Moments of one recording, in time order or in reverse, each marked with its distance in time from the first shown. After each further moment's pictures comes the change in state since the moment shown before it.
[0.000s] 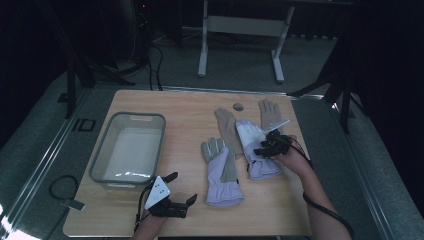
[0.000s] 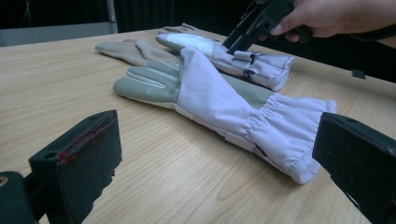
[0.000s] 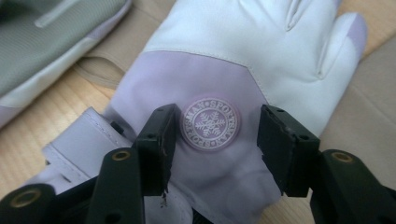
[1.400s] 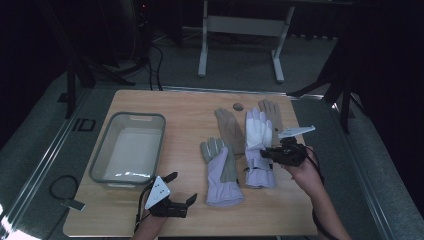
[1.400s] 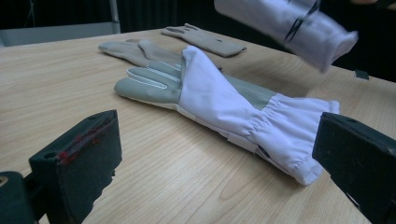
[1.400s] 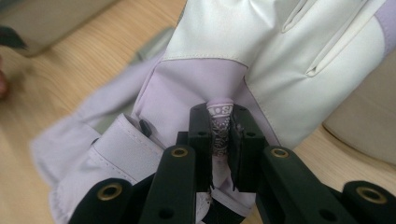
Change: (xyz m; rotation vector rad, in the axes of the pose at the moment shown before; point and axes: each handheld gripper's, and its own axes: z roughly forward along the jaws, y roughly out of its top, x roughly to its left) left arm 0.000 0.000 0.000 -0.001 0.010 -0.001; right arm 0.067 -0.006 -0.098 -0.201 0.053 0.110
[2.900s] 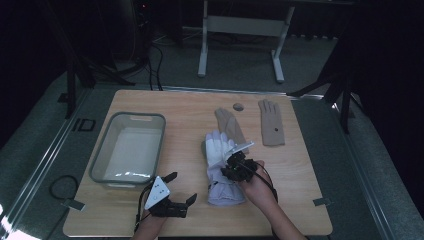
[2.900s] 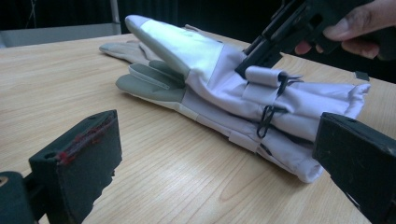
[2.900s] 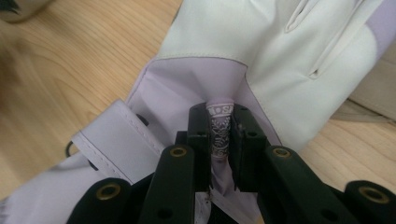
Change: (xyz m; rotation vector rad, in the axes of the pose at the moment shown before) left arm 0.000 0.000 0.000 -0.004 0.002 -0.001; right arm 0.104 0.008 0.099 0.191 -0.071 -0.011
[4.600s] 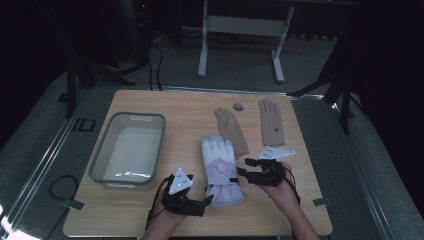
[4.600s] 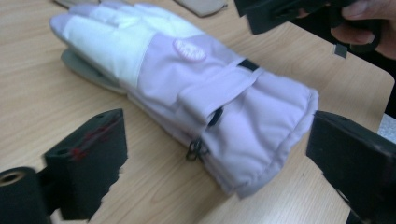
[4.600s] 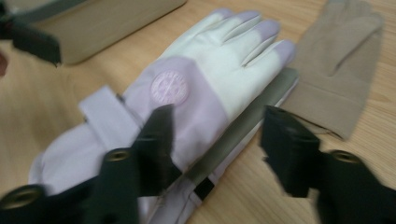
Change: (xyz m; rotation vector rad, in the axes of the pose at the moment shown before) left arm -0.041 0.064 0.021 0.285 -0.029 -0.072; right arm -0.048 -0.049 -0.044 -0.339 0.119 -0.011
